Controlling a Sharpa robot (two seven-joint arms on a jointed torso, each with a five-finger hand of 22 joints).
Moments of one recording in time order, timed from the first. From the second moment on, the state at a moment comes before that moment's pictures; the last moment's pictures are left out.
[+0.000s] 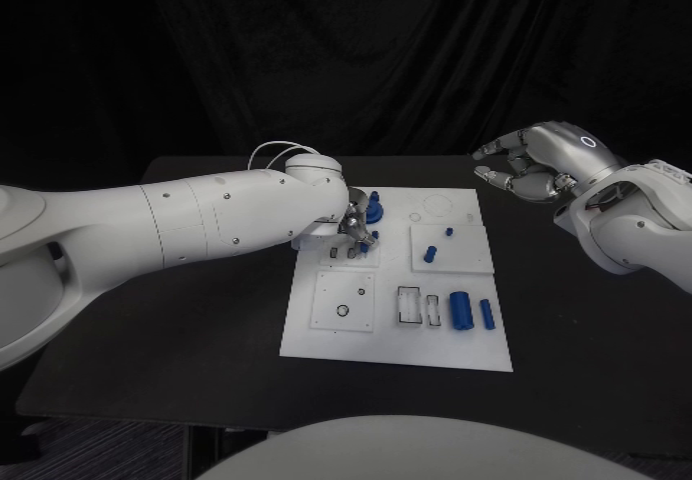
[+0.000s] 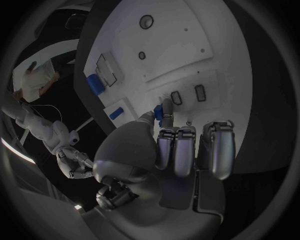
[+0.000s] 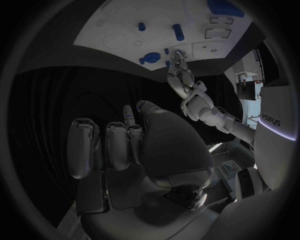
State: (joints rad) left arm 1.38 -0.41 -0.21 1.24 -1.11 0.23 -0.56; left_hand 1.24 0.13 0.02 0.22 0.37 1.03 0.03 0.30 0.76 1.47 -0.03 1.57 1.31 1.47 -0.08 1.57 1.31 0.05 1.43 0.04 1.47 1.31; right arm 1.41 -1.02 -0.25 1.59 -1.50 -0.63 0.00; right_hand 1.37 -0.01 0.22 0.26 0.38 0.88 0.10 0.12 0.13 1.47 -0.01 1.45 1.31 1.47 -0.08 1.42 1.31 0.04 1.47 0.03 1.40 1.31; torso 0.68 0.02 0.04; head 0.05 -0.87
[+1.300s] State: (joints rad) left arm 1.37 -0.50 -0.21 1.33 -1.11 0.19 -0.57; left_hand 1.11 -0.02 0.40 0.17 0.44 1.05 0.03 0.29 0.92 1.47 -0.04 1.57 1.31 1.46 -0.08 1.57 1.31 0.05 1.44 0.03 1.45 1.31; right arm 1.40 -1.03 -0.25 1.58 -1.50 -0.59 -0.03; right_hand 1.37 -0.01 0.22 0.27 0.38 0.89 0.10 0.11 0.13 1.47 -0.01 1.44 1.31 1.47 -0.08 1.42 1.31 0.04 1.47 0.03 1.39 1.31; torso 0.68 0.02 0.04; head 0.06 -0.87
